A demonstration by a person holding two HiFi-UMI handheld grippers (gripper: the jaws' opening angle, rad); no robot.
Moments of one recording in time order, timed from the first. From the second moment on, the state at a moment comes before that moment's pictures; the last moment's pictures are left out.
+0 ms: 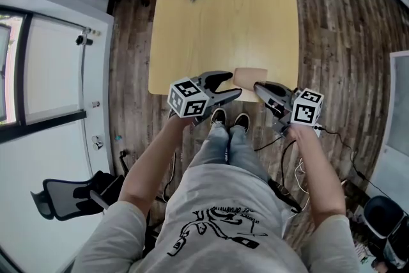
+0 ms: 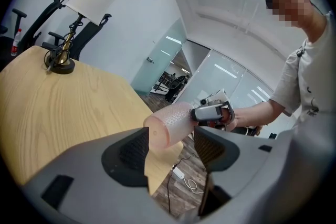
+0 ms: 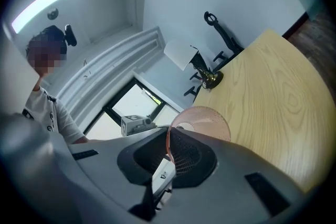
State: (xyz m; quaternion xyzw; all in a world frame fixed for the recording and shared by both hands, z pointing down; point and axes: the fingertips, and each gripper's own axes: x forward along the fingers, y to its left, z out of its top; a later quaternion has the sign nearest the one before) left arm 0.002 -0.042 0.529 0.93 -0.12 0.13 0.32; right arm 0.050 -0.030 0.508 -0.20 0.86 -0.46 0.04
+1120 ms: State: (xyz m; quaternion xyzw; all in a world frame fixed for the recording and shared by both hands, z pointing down) left arm 0.010 -0.023 0.539 0.93 -0.13 0.16 0.30; right arm 0.025 -0.021 0.551 -0.17 0.88 -0.27 -0.35
